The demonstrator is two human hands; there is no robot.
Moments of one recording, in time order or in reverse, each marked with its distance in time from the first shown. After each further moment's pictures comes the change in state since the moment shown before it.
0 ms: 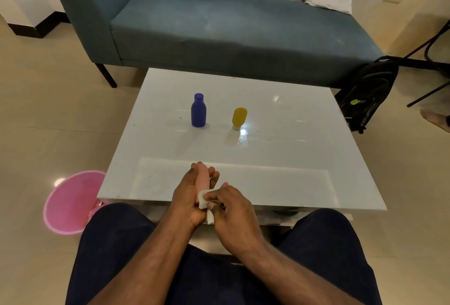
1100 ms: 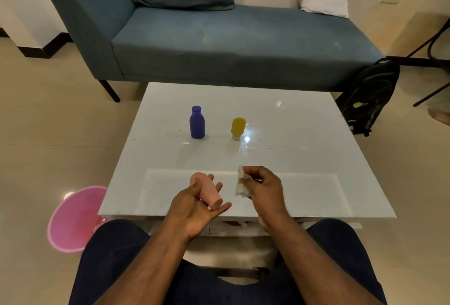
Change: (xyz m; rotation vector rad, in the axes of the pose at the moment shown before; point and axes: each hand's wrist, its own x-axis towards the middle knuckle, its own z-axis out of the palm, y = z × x) left_hand 0.016 0.006 -0.002 0.050 -0.048 -0.084; right_hand 0.065 0.048 -0.042 0.497 0.270 0.380
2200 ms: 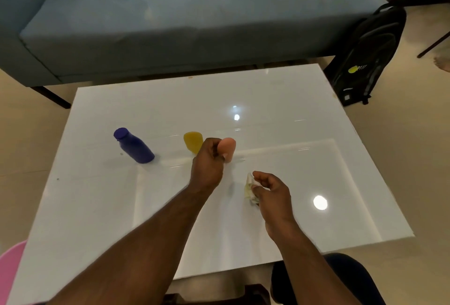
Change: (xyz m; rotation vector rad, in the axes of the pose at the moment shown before) left_hand 0.224 -0.025 0.161 1.334 0.093 0.627; right_hand 0.170 0.078 -0.078 0.143 0.166 0.301
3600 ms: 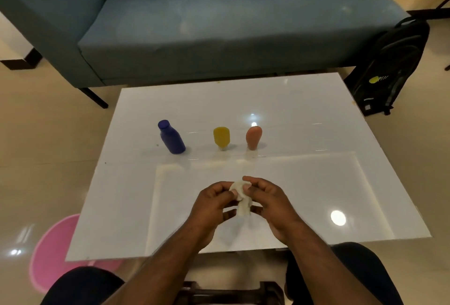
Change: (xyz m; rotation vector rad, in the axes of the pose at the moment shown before) left_hand -0.124 -0.020 -0.066 -0.426 -0.230 -0.319; right_hand -0.063 -0.013 0.018 0.017 -0.485 0.039
